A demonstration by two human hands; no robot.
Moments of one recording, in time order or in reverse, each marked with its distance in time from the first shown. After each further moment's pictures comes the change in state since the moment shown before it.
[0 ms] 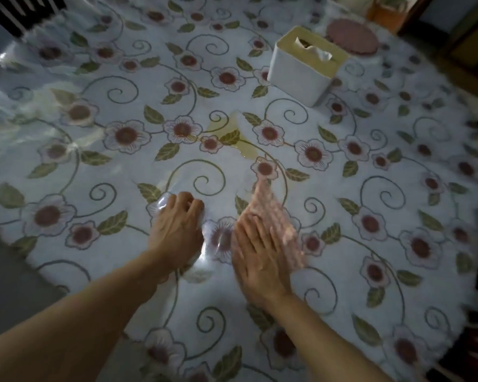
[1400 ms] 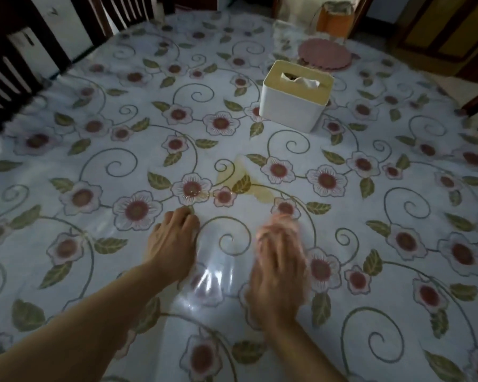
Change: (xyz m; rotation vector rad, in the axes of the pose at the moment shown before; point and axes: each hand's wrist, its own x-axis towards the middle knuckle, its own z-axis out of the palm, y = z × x) left_hand 0.094 -0.082 -0.048 0.038 -0.075 0.169; right_hand 0.088 -0.065 0.012 0.036 0.347 0.536
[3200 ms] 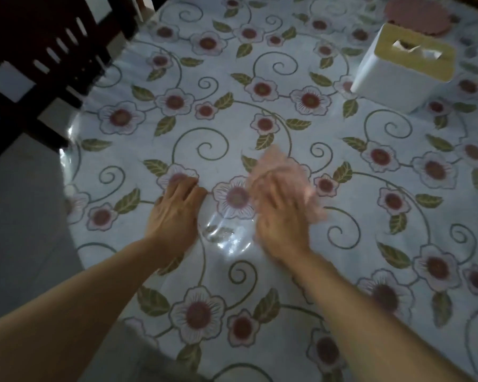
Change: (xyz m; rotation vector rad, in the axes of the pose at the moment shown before) left_hand -0.010 -0.180 -0.053 -0.013 -0.005 0.024; right_hand 0.073 -0.162 0.074 0.028 -0.183 -0.261
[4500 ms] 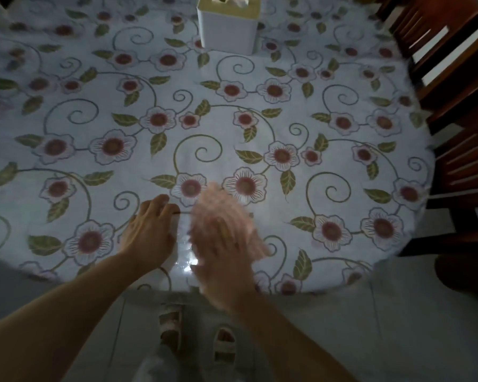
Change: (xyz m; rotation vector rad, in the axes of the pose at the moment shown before) left_hand -0.124 0.157 0.074 0.090 -0.121 0.186; right_hand -0.281 0.033 -0.021 0.068 0.039 0.035
